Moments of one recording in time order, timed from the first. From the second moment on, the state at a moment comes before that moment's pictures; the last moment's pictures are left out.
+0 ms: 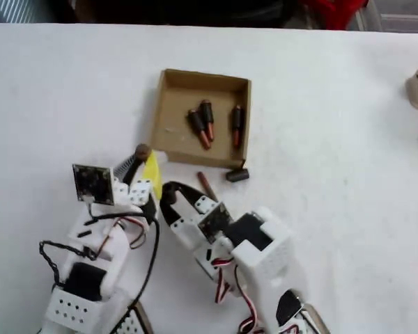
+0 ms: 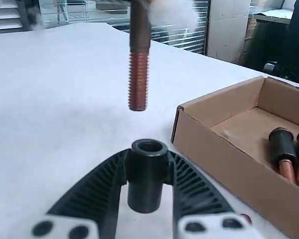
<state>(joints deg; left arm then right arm) 11.8 -94.8 90.5 25.8 16.7 -44.1 27.7 81.5 -94.4 4.8</state>
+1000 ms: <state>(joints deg) 16.7 -103.7 97.1 28.7 19.4 -44.1 27.7 81.5 -94.4 2.2</state>
